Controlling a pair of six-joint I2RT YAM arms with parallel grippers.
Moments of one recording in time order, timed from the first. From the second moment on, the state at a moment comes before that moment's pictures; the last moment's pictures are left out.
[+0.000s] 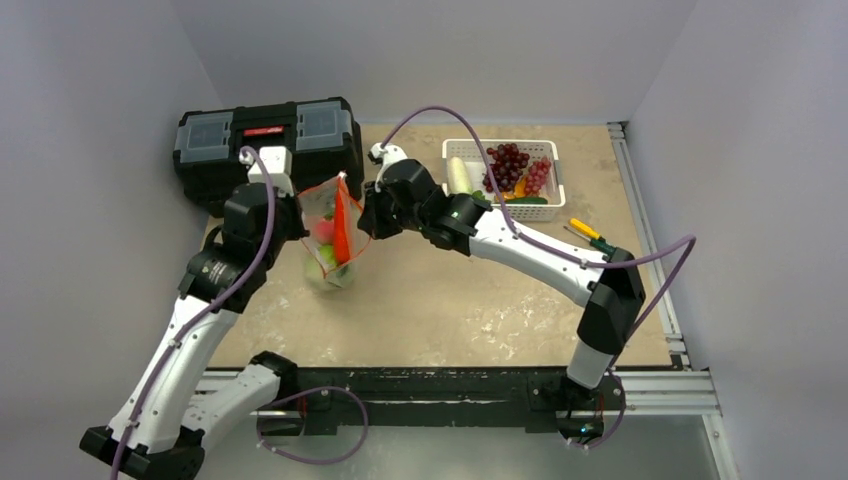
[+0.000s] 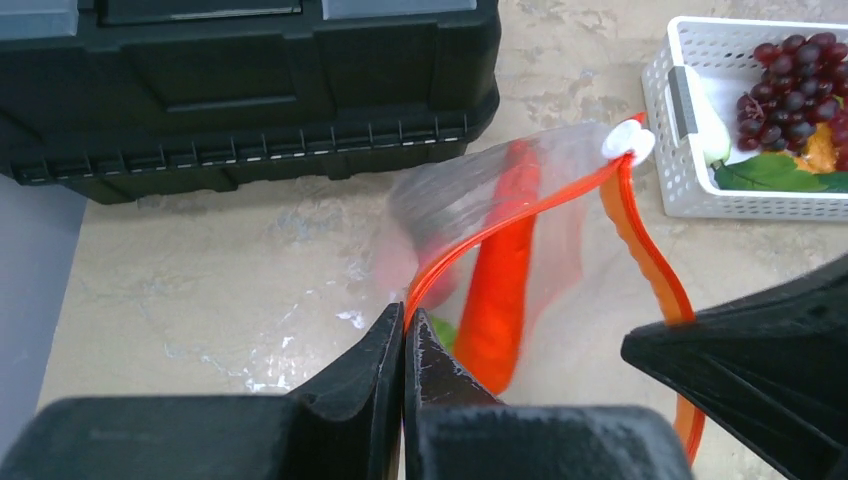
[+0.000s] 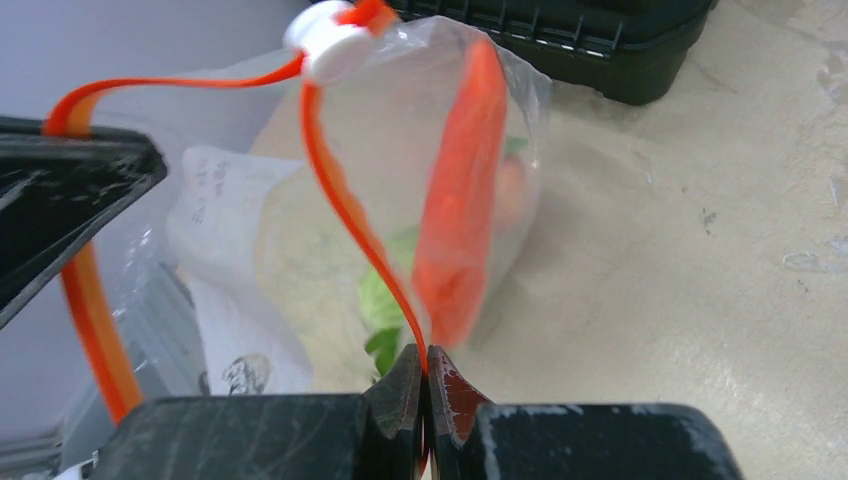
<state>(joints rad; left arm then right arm) -0.38 0.89 1.10 -0.67 -0.33 -0.23 0.97 1.75 1.61 -0.38 0.03 0.52</state>
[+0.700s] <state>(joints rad) -0.38 1.05 1.18 -0.72 -0.31 -0.23 0.97 1.70 1.58 -0.35 0.04 0.50</state>
